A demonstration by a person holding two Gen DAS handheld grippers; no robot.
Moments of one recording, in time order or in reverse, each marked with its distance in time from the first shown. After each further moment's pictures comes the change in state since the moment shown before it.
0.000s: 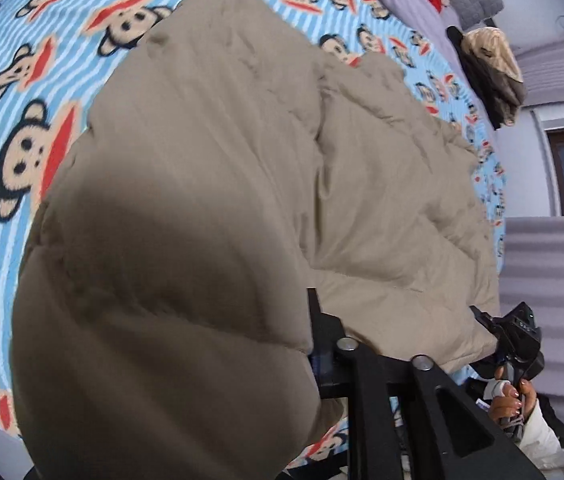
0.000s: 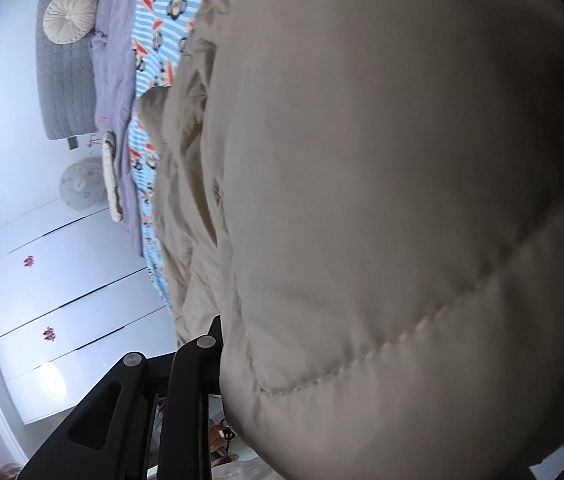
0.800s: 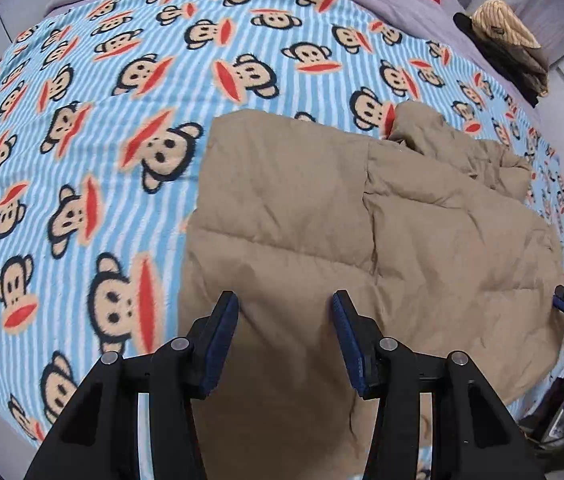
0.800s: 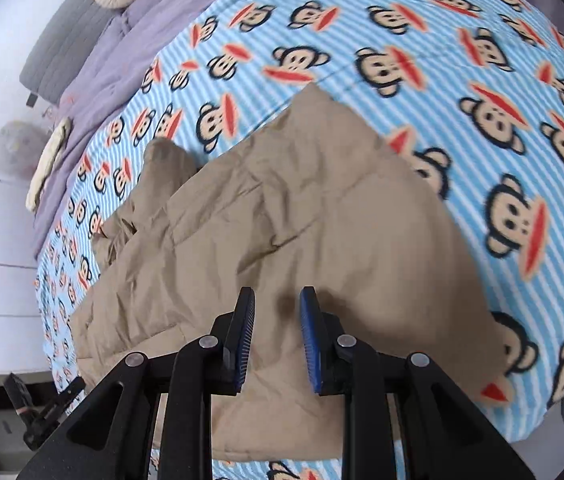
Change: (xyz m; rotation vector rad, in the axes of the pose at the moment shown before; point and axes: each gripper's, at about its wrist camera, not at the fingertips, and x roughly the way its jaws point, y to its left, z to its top) left arm -0.029 -0.018 0.059 0.204 -0.147 0.312; right arm -0.022 0.087 -0.014 -0.379 -0.303 -0.439
